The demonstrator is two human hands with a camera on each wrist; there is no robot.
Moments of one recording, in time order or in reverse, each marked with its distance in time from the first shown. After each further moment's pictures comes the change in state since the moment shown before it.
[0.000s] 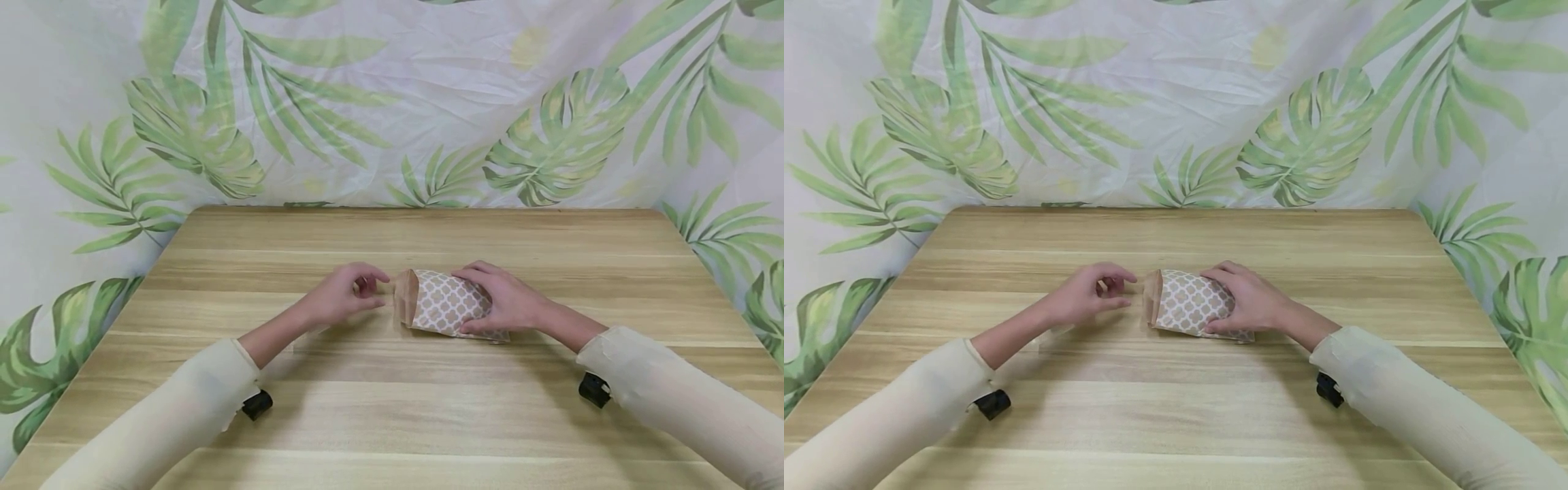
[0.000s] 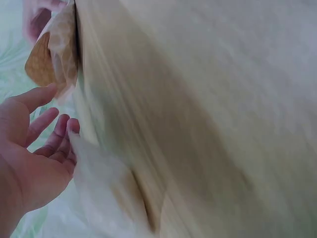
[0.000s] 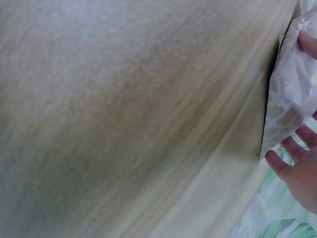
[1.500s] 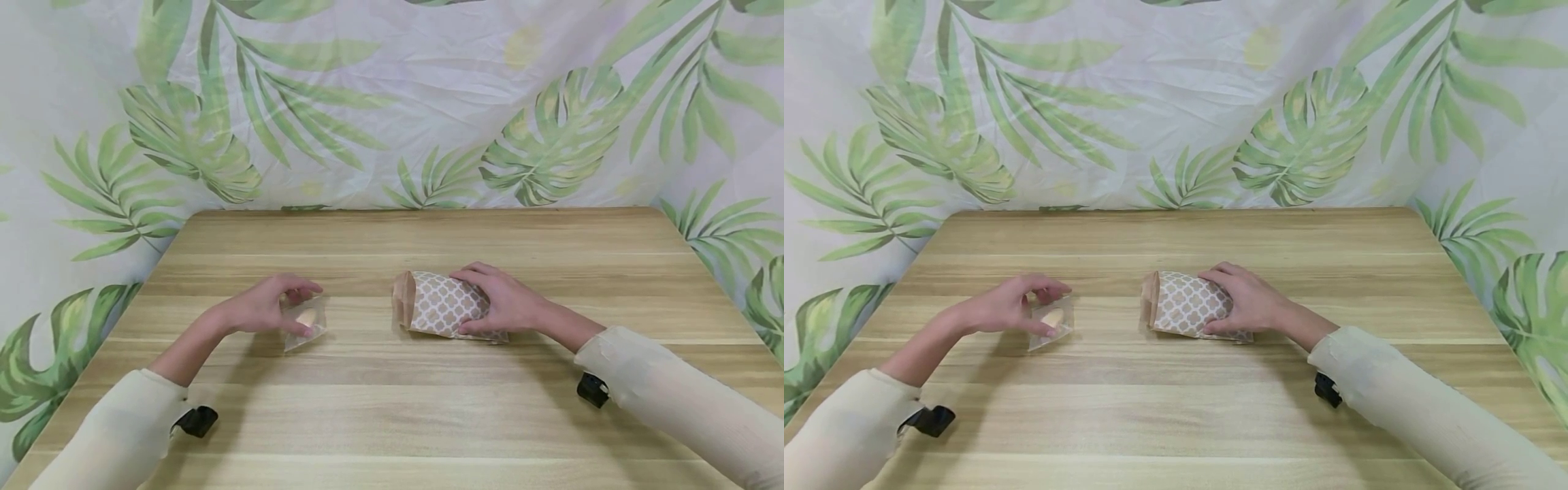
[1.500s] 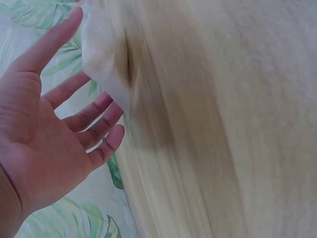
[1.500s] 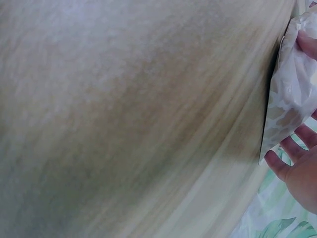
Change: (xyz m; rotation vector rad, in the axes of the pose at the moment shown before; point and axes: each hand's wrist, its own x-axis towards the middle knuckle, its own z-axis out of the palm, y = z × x) left_hand -0.064 -0.044 -0.071 0.134 -0.143 -0.062; right_hand -0.001 0.002 0.001 -0.004 -0.007 0.008
